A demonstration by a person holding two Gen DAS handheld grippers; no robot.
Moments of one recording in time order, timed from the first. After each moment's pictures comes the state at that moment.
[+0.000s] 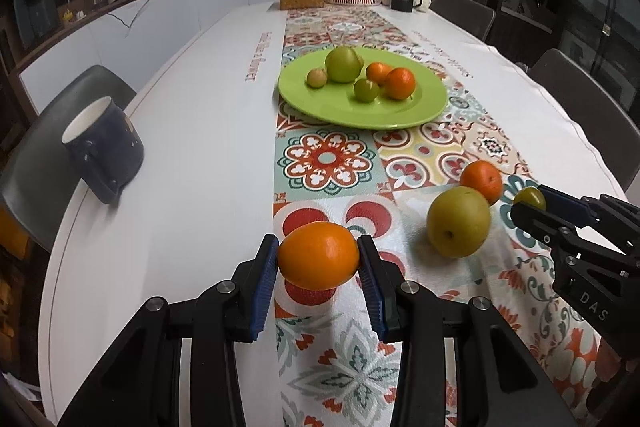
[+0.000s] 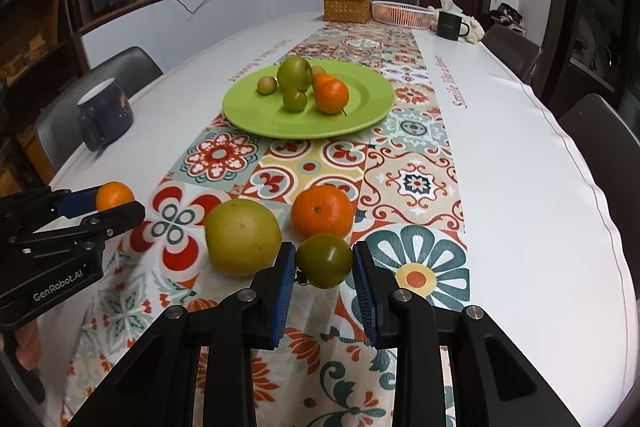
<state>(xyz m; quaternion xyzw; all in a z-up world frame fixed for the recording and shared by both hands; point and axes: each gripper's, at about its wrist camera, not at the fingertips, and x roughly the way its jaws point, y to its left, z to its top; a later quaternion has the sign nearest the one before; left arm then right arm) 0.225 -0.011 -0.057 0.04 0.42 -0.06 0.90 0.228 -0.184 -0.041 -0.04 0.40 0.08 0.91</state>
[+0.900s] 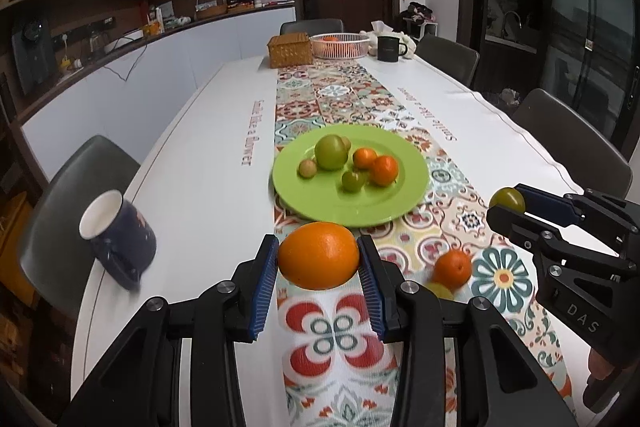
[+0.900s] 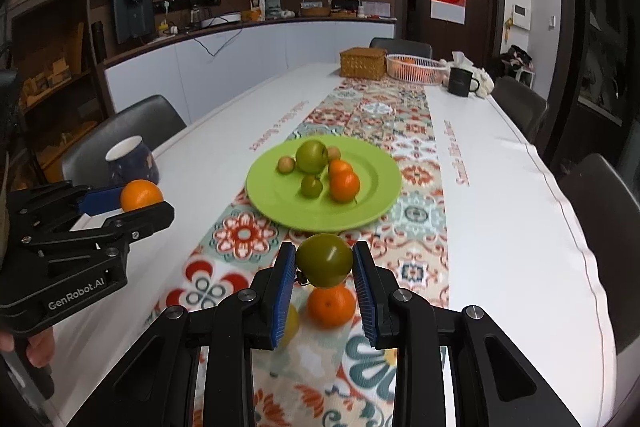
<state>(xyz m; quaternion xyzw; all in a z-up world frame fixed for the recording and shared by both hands) 0.250 -0.023 0.013 0.06 0.35 -0.08 0.93 0.247 -0.180 0.026 -0.04 0.32 0.11 0.94</state>
